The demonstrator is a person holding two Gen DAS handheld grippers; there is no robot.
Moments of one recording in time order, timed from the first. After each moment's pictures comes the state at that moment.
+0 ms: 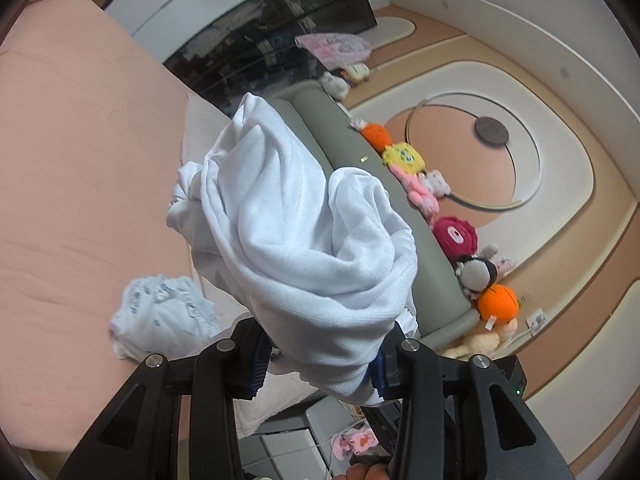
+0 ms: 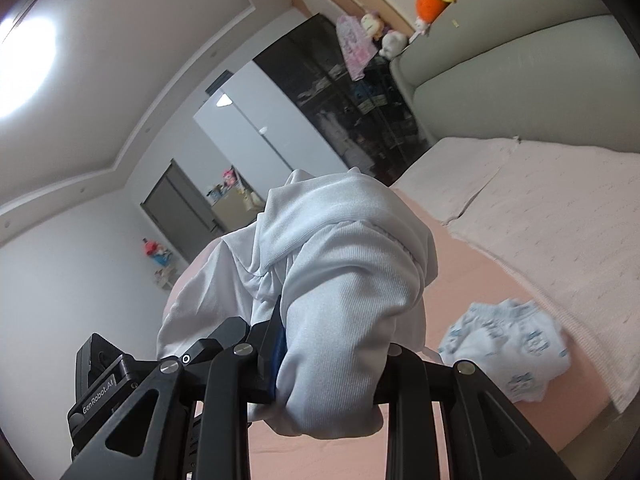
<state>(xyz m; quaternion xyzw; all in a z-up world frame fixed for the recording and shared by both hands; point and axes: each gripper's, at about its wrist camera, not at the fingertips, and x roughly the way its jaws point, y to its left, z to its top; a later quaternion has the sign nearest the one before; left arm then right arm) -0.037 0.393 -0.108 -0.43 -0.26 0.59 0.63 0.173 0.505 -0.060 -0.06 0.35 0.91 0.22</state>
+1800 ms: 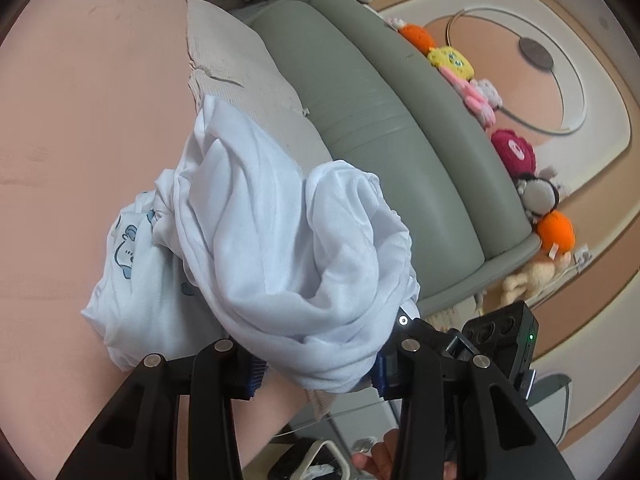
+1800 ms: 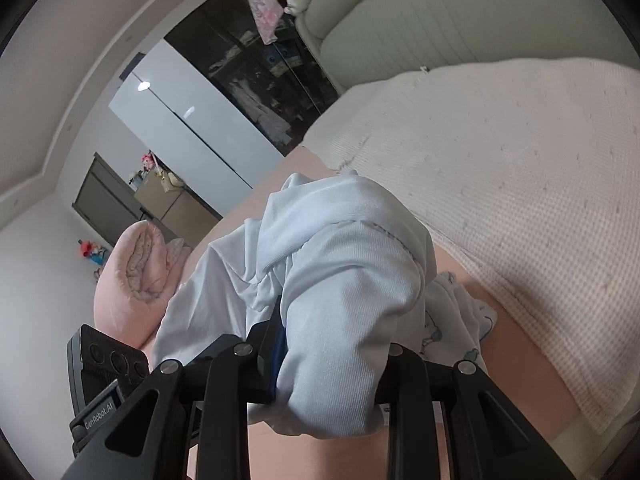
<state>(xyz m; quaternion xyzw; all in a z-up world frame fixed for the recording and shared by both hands) -0.019 0.497 -0.267 -0.52 -0.14 0.53 0.66 0.168 0.628 -0.225 -0.15 0.42 0.85 0.30</state>
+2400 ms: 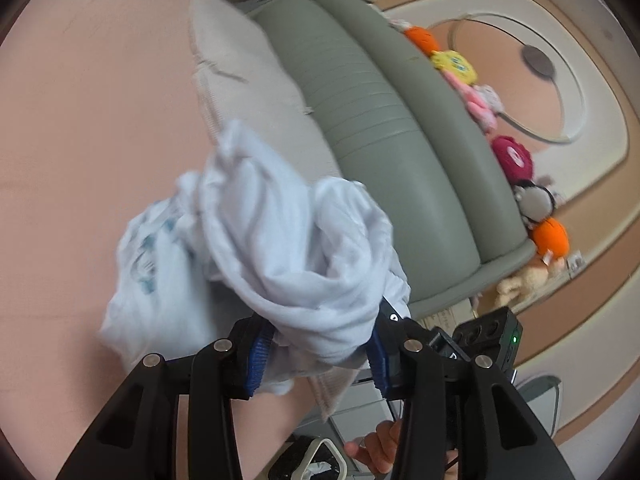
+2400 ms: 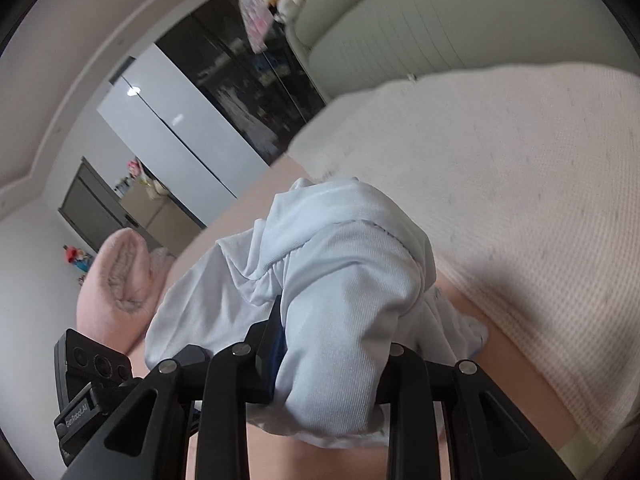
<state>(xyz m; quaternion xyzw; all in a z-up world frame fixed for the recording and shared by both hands) -0.041 0.494 -0.286 -0.54 -0.15 0.52 0.65 0.160 0.634 -0.246 -0.15 0.41 0.84 0.33</state>
